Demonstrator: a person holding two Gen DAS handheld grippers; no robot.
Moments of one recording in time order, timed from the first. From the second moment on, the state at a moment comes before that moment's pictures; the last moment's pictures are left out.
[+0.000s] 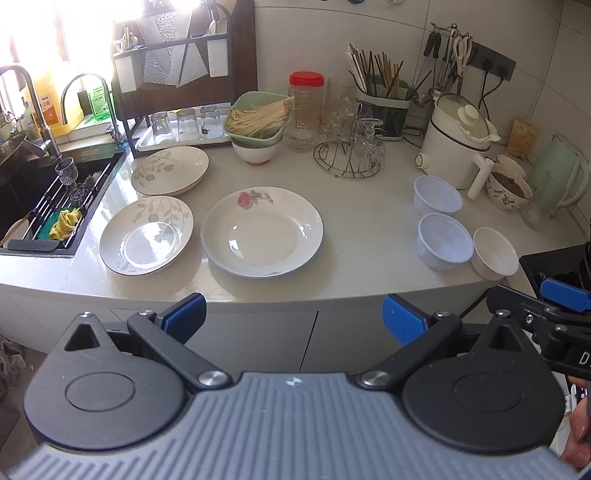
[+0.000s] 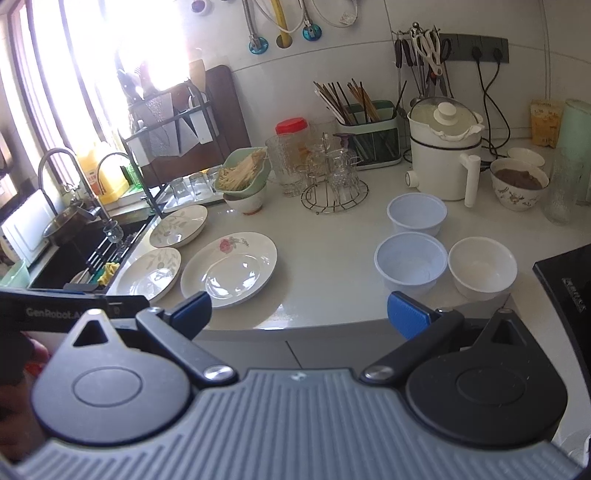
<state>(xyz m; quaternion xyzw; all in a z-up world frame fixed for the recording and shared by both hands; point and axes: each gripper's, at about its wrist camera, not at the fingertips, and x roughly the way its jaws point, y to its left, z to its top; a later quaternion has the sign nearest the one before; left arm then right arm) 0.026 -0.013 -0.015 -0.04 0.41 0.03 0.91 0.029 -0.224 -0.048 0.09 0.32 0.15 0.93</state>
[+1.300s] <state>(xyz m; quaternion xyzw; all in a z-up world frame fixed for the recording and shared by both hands) 0.158 0.213 -0.025 -0.06 0.40 -0.04 0.91 0.114 -0.029 -0.045 0.07 0.29 0.14 0.94</state>
